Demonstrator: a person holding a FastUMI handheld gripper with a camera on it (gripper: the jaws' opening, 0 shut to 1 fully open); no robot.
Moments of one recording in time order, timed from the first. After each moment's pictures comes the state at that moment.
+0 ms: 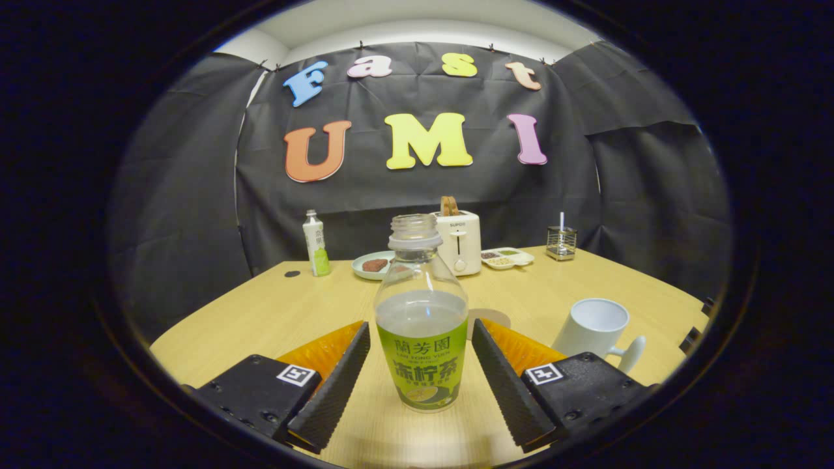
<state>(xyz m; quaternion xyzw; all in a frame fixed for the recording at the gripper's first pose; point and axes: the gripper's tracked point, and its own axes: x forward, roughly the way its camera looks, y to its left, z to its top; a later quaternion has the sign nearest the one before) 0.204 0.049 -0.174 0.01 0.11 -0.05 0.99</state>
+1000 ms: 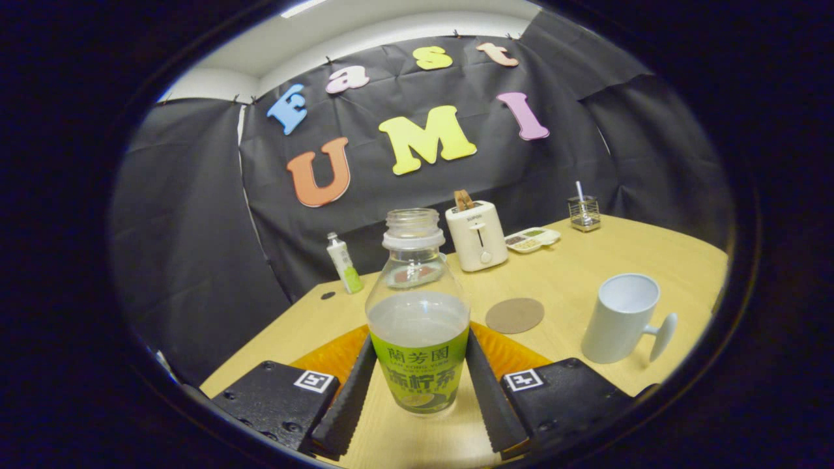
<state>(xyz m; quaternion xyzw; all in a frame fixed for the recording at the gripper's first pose) 0.192 0.069 -0.150 0.14 0.10 0.04 0.98</state>
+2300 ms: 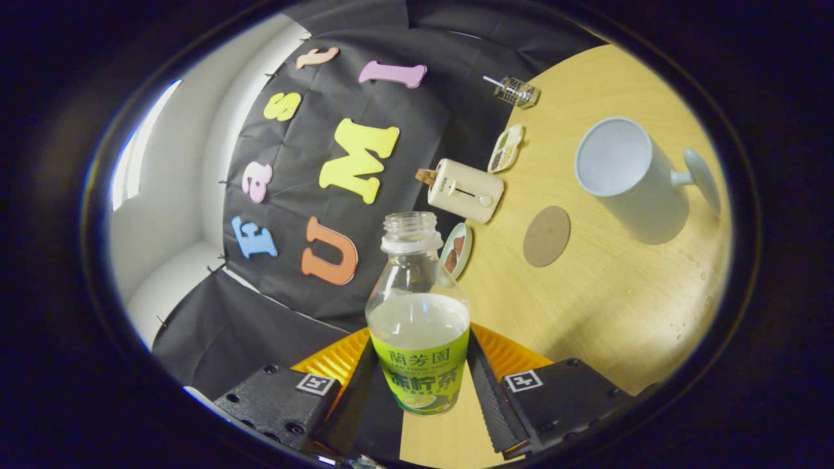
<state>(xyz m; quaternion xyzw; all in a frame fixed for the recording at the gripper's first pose) 0.187 0.049 -0.119 0.53 0.13 0.14 0.83</state>
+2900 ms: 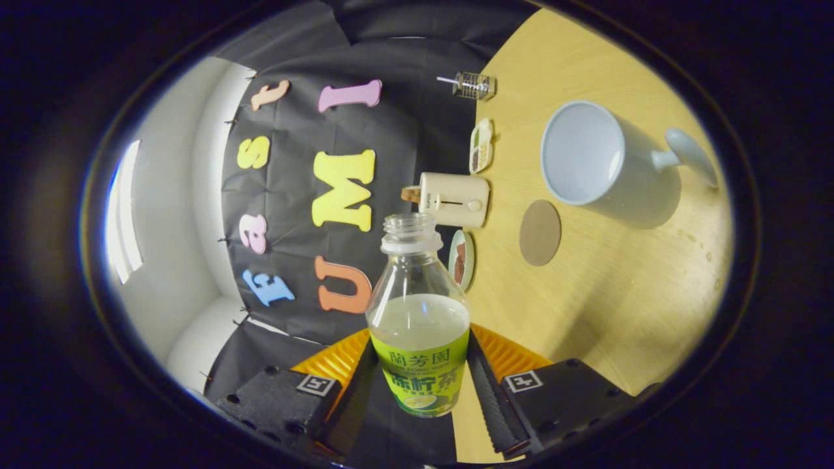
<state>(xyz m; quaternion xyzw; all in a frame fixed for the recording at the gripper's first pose) 0.189 0.021 -0.103 0.64 0.12 0.15 0.75</state>
